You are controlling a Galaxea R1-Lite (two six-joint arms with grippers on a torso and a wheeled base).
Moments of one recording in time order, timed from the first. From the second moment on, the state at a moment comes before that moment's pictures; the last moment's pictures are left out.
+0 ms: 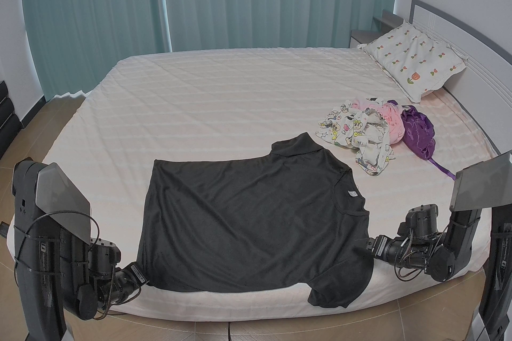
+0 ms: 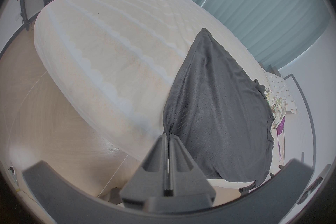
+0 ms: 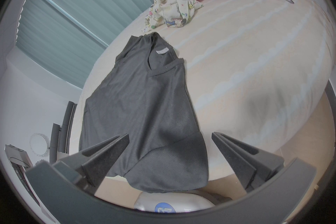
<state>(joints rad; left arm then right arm) -0.11 2.42 -0.05 -1.55 0.03 -0.78 0.20 2.31 -0.37 -1.21 0.14 0.63</state>
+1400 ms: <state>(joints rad) -0.11 2.43 -0.10 -1.55 0.08 -0.78 0.15 2.44 -0.80 -1.07 0.11 0.38</state>
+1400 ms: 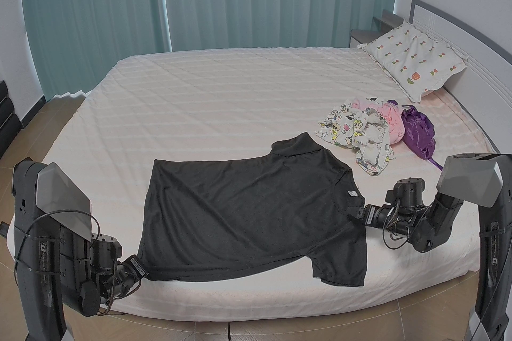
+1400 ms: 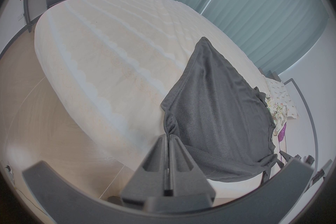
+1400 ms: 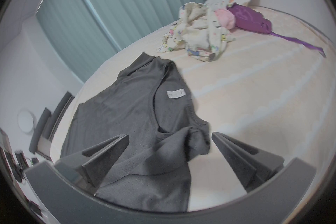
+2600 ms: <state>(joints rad) -0.10 2.43 -0.10 -1.55 0.07 -0.78 0.41 2.40 -0.30 -1.25 0.00 0.64</state>
